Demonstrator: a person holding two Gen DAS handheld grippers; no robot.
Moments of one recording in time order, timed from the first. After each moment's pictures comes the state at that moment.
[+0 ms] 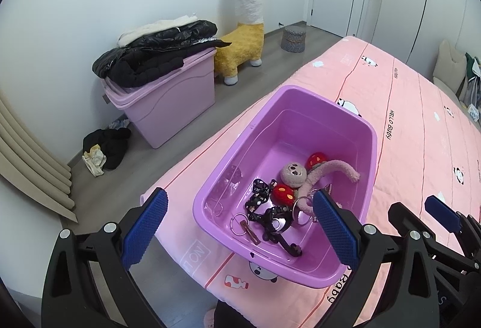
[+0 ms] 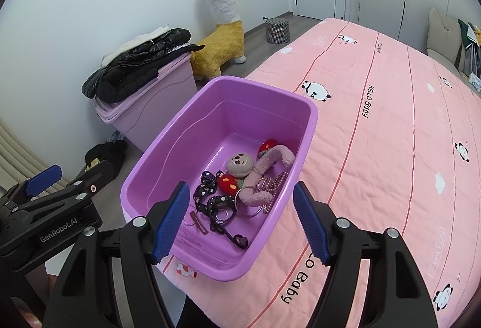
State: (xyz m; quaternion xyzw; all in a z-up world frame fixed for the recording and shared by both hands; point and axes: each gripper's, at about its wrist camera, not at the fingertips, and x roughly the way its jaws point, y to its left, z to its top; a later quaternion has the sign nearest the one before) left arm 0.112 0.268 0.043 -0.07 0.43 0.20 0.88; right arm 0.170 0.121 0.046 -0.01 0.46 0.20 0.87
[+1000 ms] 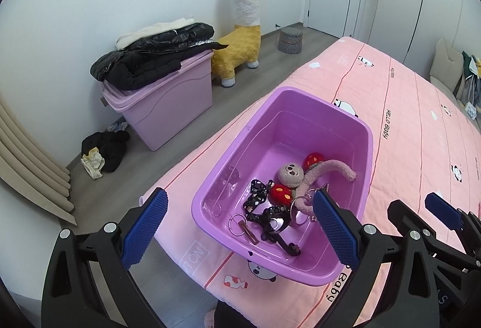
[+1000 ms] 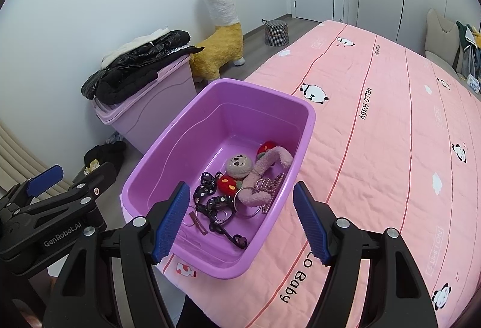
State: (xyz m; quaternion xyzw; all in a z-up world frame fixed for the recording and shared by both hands) left arm 0.108 0.266 0.046 -0.07 0.43 0.19 0.88; right arm 0.167 0.121 0.050 -0.01 0.45 0.20 0.87
